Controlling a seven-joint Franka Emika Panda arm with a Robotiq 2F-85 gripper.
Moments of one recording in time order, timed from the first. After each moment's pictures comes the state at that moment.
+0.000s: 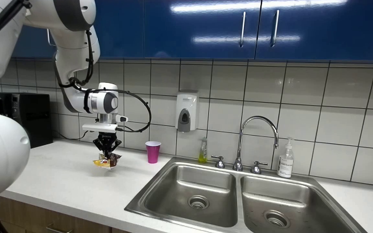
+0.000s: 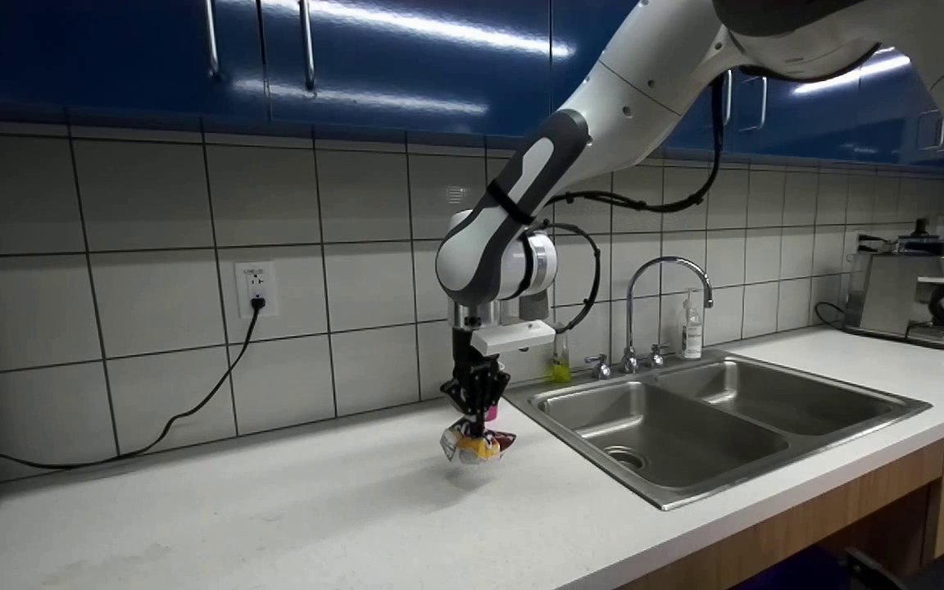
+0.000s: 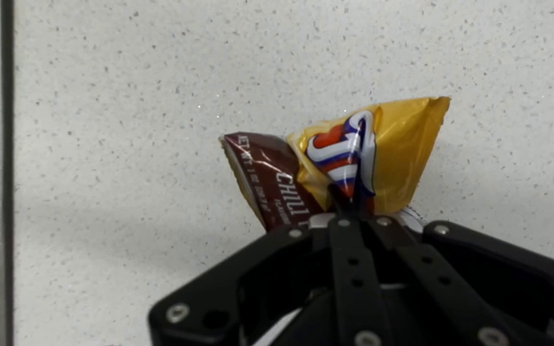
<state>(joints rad) 0.23 0.42 0.13 -1.99 -0.04 2.41 0.04</state>
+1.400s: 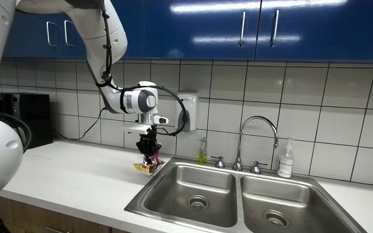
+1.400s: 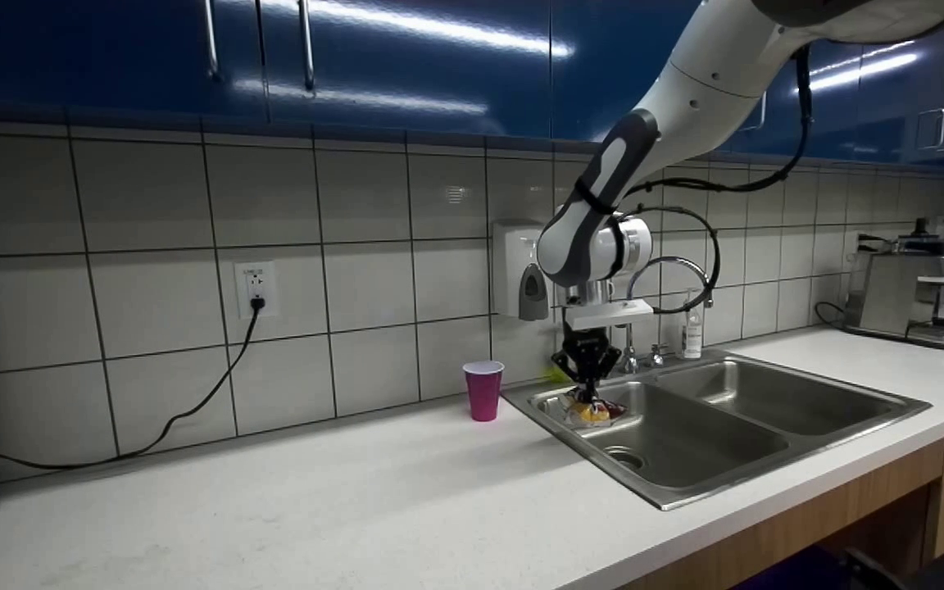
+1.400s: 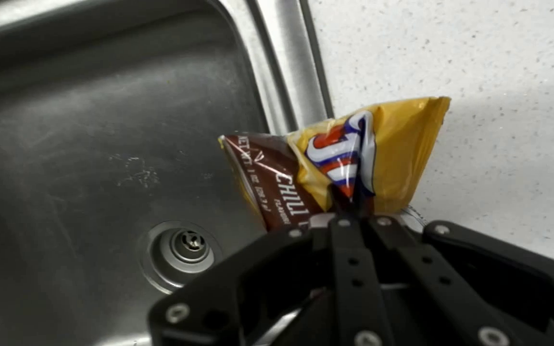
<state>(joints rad) 0.09 0.32 -0.09 -2.11 -0.05 2.40 0.20</state>
